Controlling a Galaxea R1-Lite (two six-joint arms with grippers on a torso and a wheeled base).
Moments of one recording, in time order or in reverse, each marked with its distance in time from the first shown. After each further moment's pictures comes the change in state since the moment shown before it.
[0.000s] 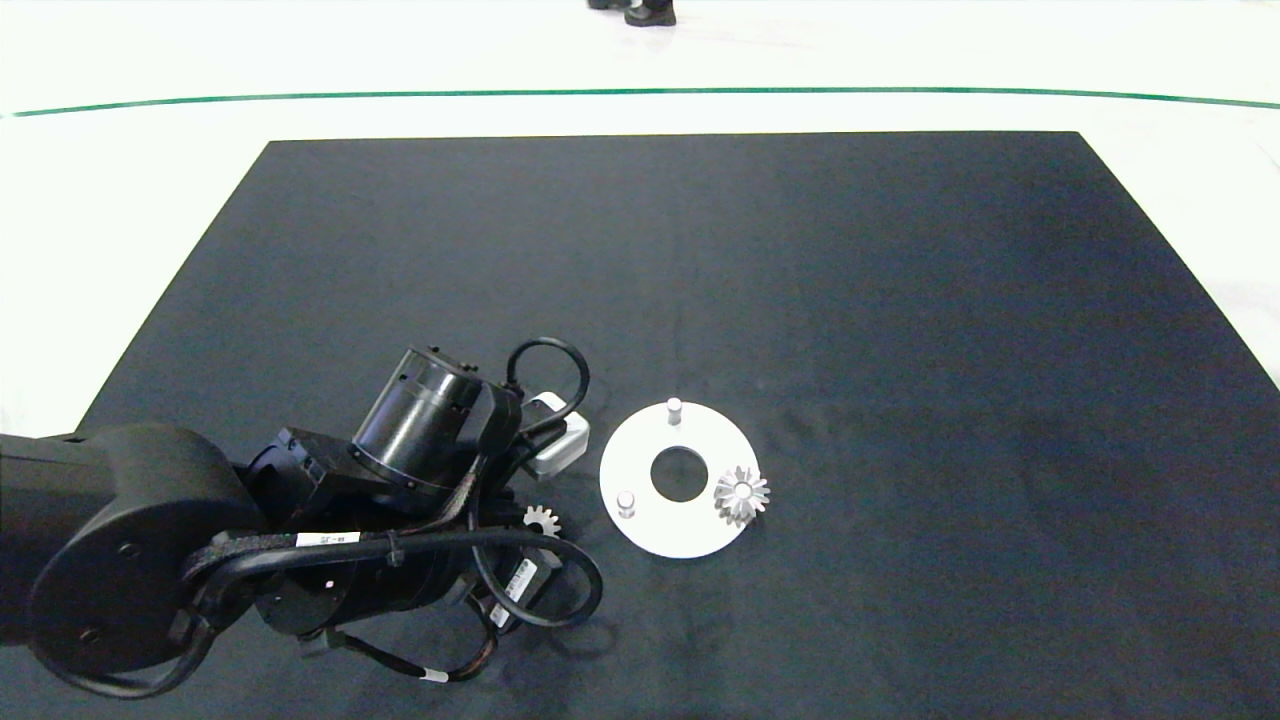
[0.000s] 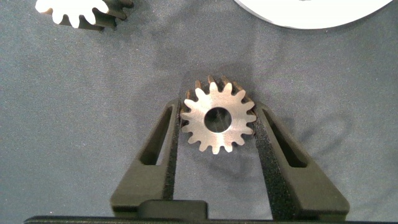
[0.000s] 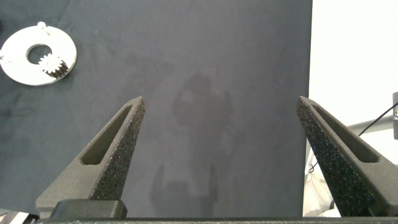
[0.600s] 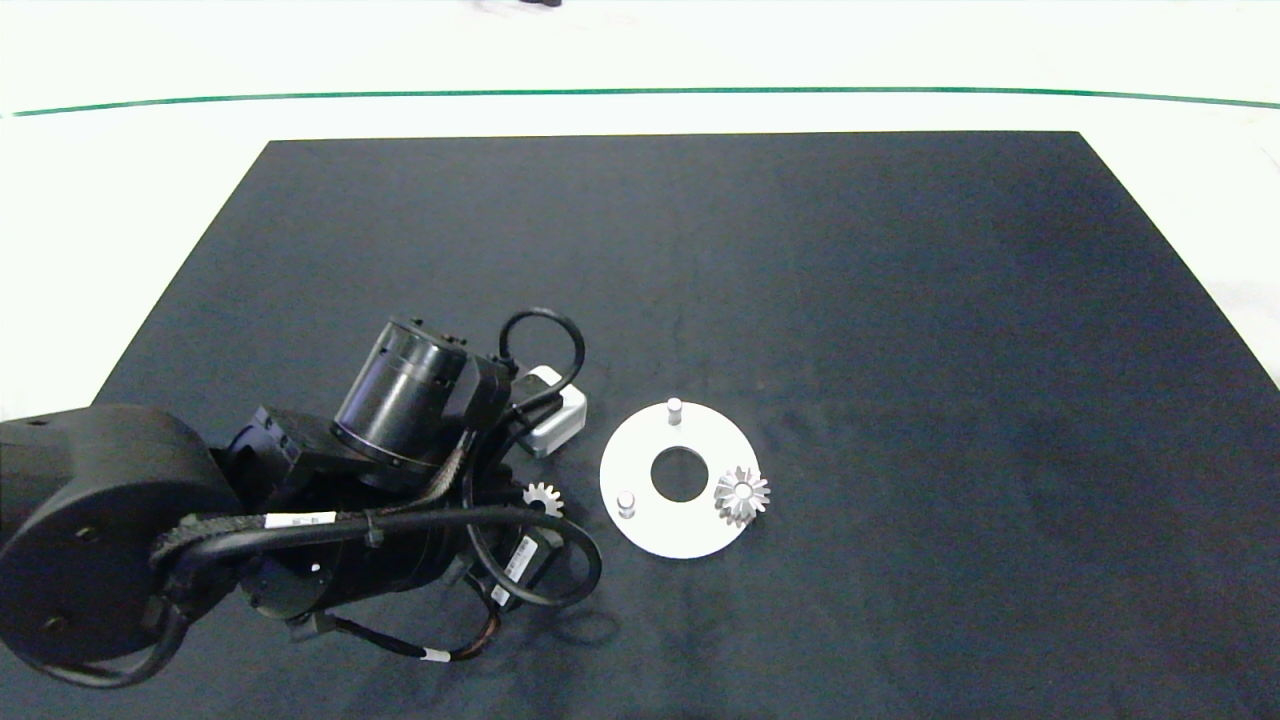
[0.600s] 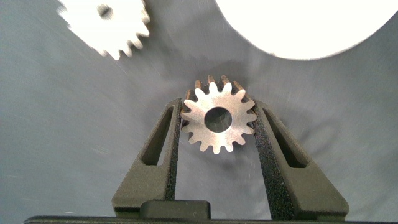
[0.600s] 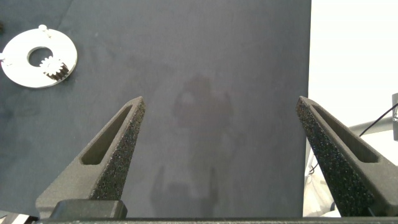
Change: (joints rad) left arm -0.003 -0.027 -0.041 0.002 0.009 0.005; right arm 0.000 -0.003 -0.001 -0.005 0.000 0.000
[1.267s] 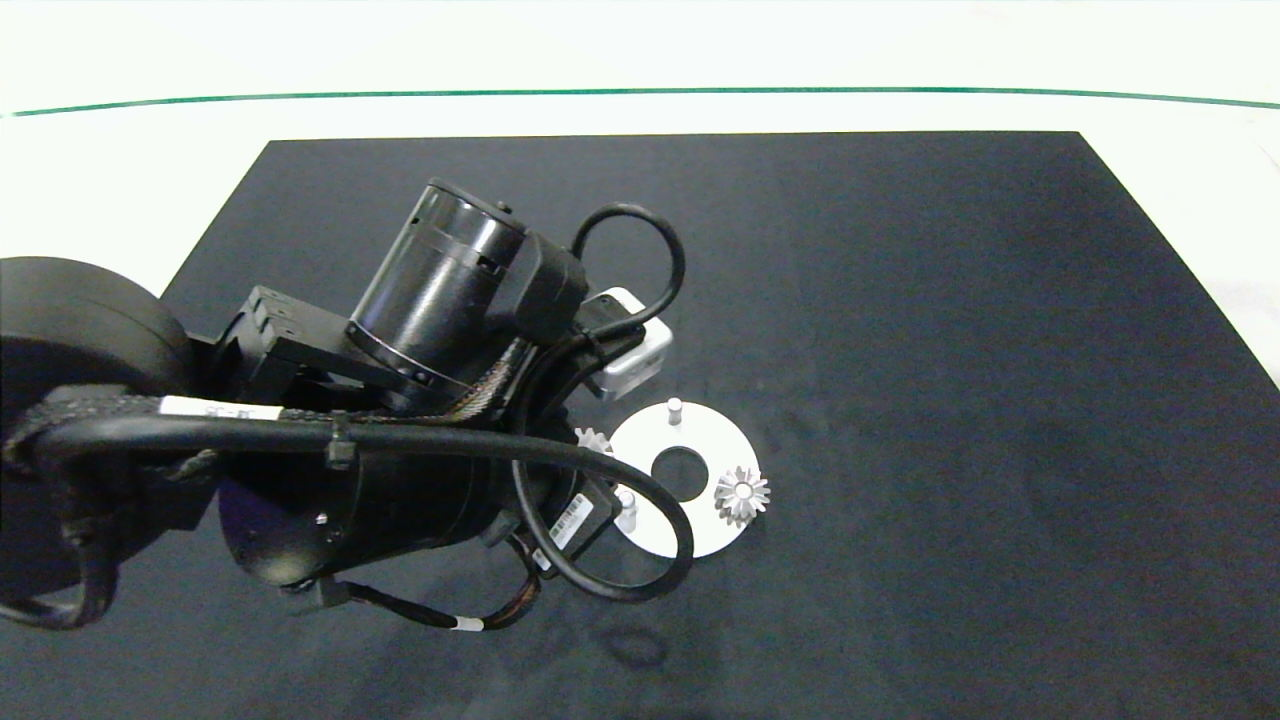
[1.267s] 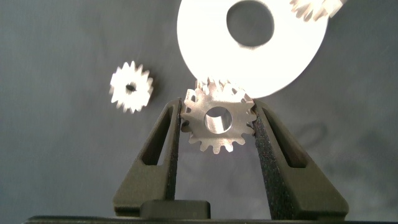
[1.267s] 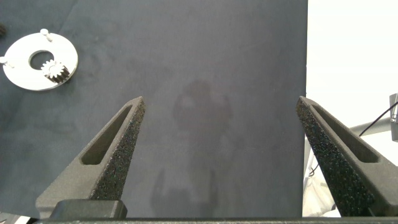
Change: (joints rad) left arm -0.174 0.006 -0.302 0.261 0.148 0.046; right arm -0.001 -0.014 0.000 0.000 0.000 0.000
